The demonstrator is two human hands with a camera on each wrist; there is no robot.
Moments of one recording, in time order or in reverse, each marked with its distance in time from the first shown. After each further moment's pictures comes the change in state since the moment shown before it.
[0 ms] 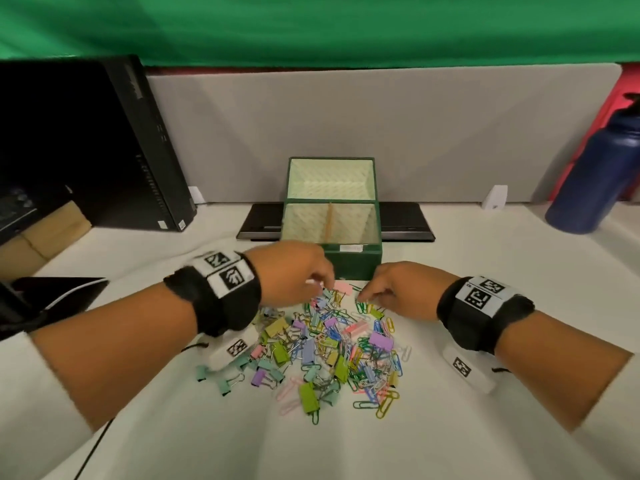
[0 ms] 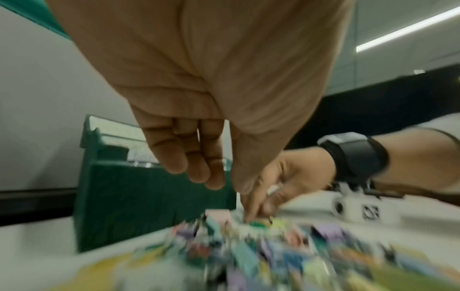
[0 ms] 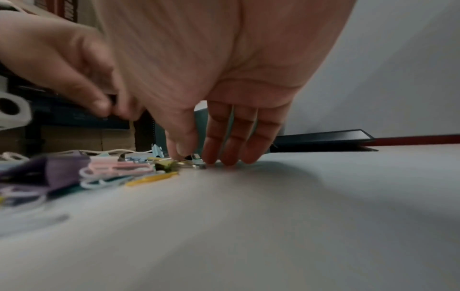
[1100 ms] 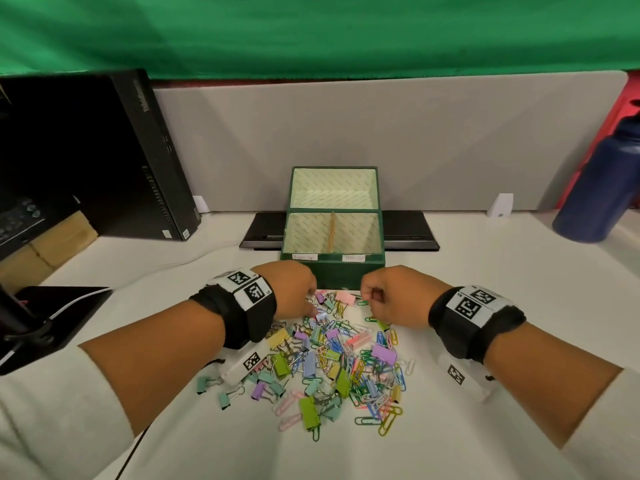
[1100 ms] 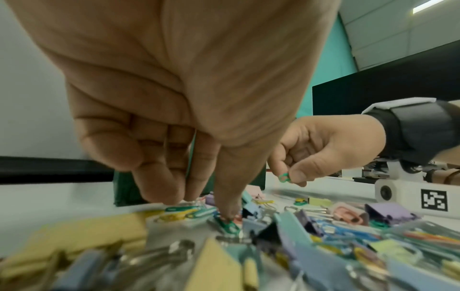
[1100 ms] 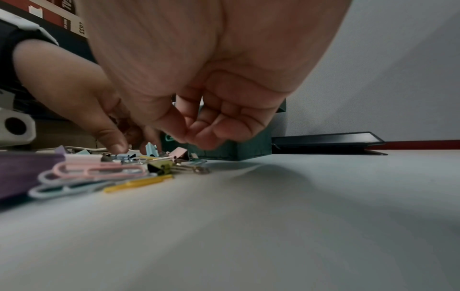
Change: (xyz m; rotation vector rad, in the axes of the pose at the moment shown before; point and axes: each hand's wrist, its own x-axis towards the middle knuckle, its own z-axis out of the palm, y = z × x) left_hand 0.032 -0.022 0.033 0.105 -0.113 -0.253; right_hand 0.009 -0.008 -0.001 0.107 0.089 0.039
